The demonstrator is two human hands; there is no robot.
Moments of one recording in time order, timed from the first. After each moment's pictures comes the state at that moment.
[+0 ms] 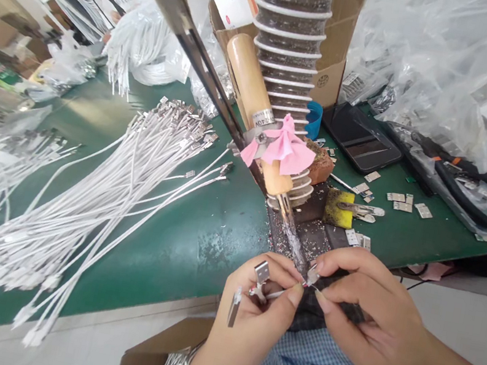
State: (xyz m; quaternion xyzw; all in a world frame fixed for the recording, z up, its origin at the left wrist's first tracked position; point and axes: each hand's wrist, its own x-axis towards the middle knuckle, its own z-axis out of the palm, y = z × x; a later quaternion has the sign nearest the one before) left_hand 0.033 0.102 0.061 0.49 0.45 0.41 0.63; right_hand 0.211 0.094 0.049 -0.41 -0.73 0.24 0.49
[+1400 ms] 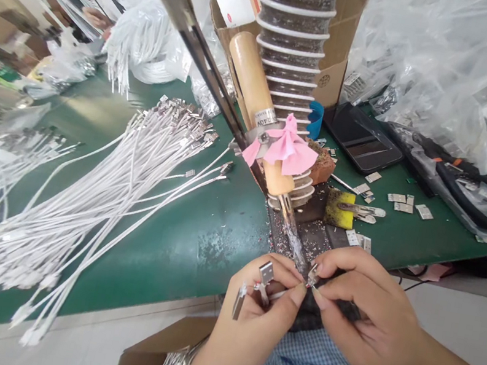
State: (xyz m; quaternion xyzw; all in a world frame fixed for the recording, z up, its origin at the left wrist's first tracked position) left_hand 0.038 0.106 0.065 0.48 0.46 0.41 0.62; right_hand 0.208 0.096 0.051 -0.42 -0.73 0.24 0.49
